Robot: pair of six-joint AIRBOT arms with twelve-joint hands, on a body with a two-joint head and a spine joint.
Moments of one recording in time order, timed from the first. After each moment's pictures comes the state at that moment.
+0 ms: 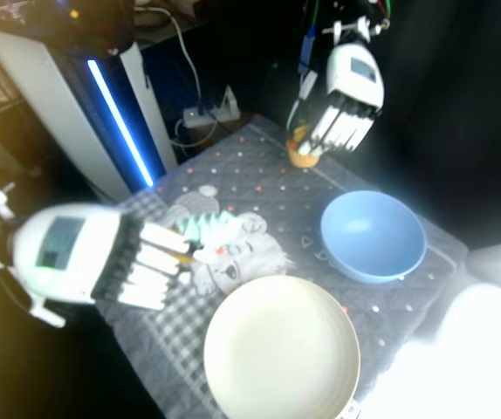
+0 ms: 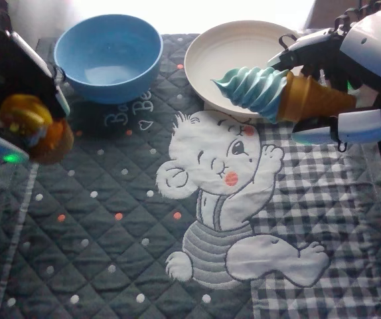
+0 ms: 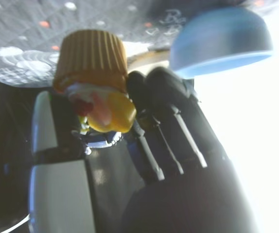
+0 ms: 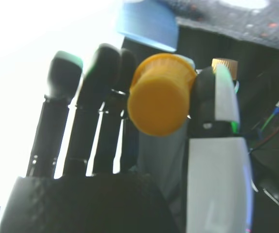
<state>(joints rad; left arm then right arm) 0.56 -0.82 1.20 0.76 -0.64 0.11 -0.88 -0.87 1.10 -0.01 0.94 -0.71</state>
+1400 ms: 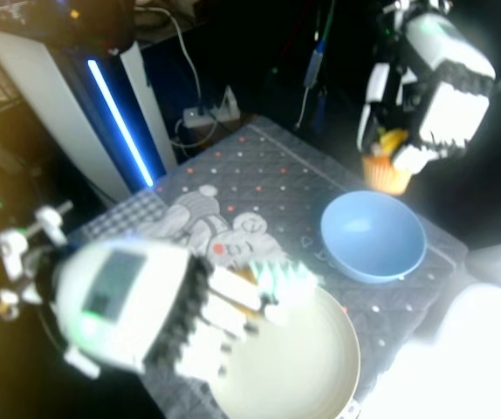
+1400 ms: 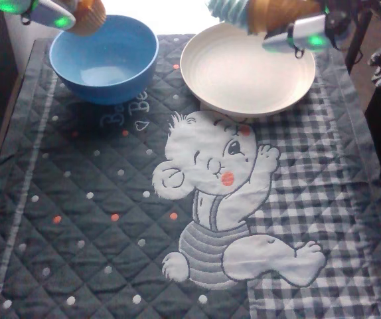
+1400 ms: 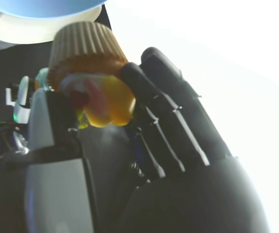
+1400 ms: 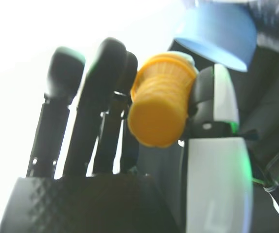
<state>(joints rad) 0.28 -1.13 1.54 0.60 -0.38 0.30 -0.55 -1.10 1.39 0.09 0.64 -0.89</state>
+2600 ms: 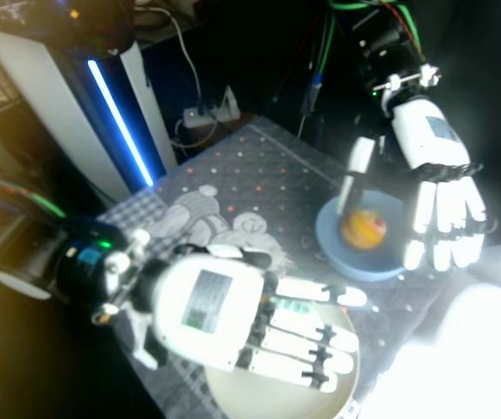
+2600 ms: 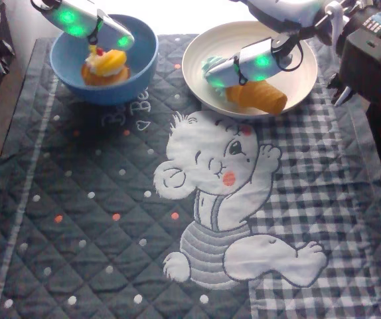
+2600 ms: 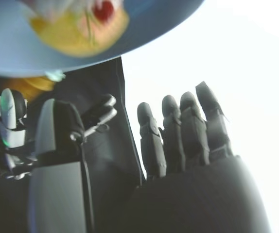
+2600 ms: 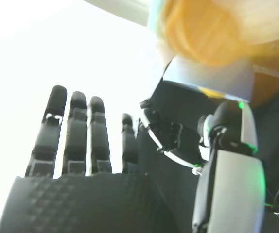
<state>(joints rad) 0.34 -1.32 1.68 0.61 -0.32 0.25 -0.54 -1.26 1.50 0.09 0.50 -0.89</state>
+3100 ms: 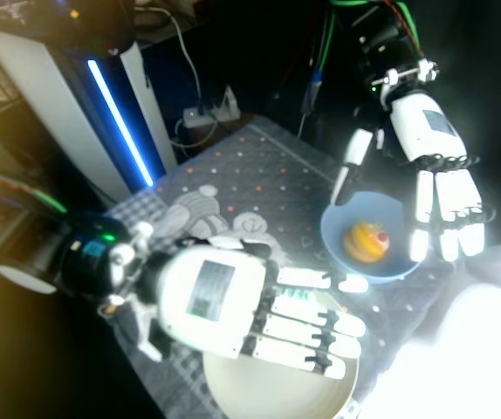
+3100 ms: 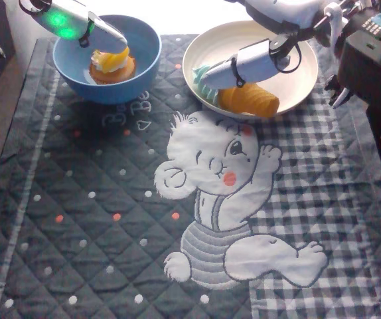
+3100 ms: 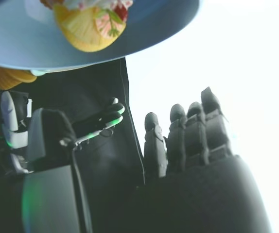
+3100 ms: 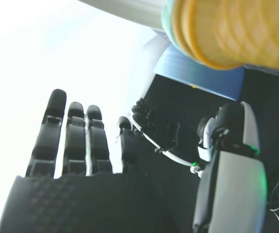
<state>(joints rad) 0.34 -1.28 1.65 0.61 -0.34 0.25 -0.54 -1.26 1.48 0.09 0.52 -0.89</state>
